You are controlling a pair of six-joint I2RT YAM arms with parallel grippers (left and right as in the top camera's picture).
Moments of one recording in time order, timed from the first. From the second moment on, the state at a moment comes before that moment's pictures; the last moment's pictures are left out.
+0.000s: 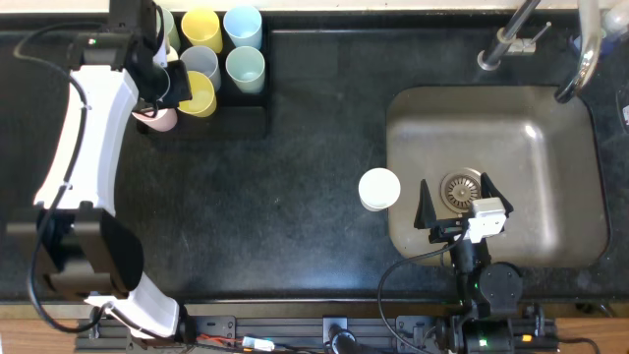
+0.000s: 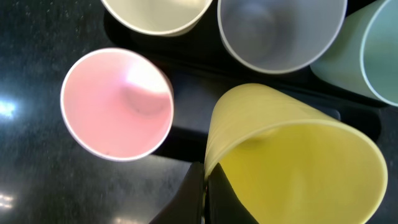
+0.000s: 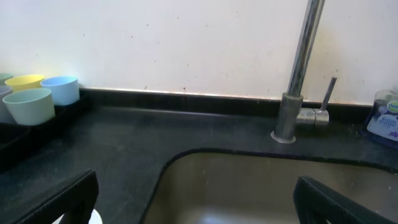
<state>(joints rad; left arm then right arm) 0.00 1.85 1.70 -1.11 -0.03 -0.23 0.05 0.01 0.02 -0.01 -0.08 0.01</state>
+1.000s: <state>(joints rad) 0.00 1.97 1.69 -1.09 -0.03 -0.20 0.05 0.01 0.02 -0.01 -0.08 0.01</state>
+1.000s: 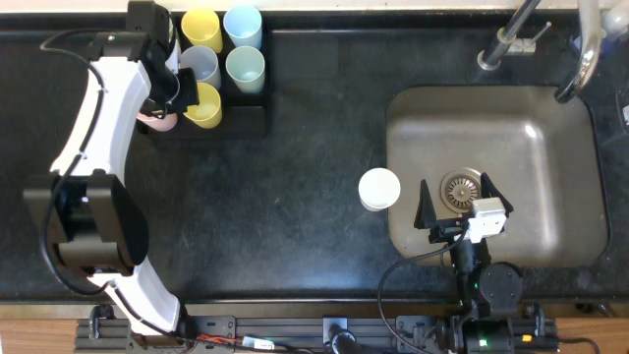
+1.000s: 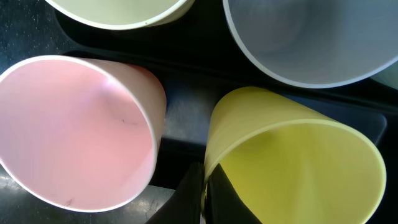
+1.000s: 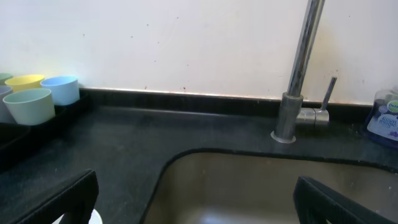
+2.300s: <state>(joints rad) -0.08 1.96 1.69 -1.24 -0.06 -1.54 0.05 0.01 0.02 -0.01 -0.08 0.01</state>
